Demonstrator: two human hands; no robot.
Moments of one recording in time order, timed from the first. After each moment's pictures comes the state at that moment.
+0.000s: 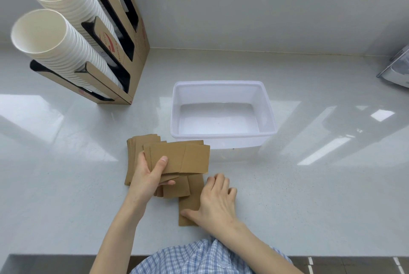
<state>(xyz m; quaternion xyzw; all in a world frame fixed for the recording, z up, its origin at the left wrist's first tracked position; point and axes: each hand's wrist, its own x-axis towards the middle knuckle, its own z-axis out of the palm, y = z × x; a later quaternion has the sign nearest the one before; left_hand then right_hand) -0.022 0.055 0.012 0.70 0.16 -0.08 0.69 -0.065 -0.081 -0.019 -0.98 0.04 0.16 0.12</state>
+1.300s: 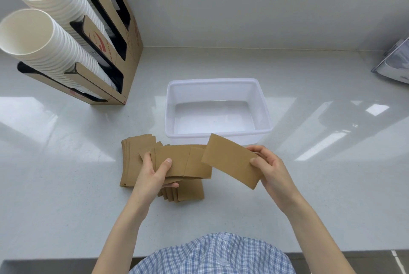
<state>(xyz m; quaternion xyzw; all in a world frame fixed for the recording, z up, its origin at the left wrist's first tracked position) -0.022 0.043 0.013 0.70 0.16 -0.14 0.68 -0.044 -0.194 0.022 -0.69 0.15 0.11 0.70</state>
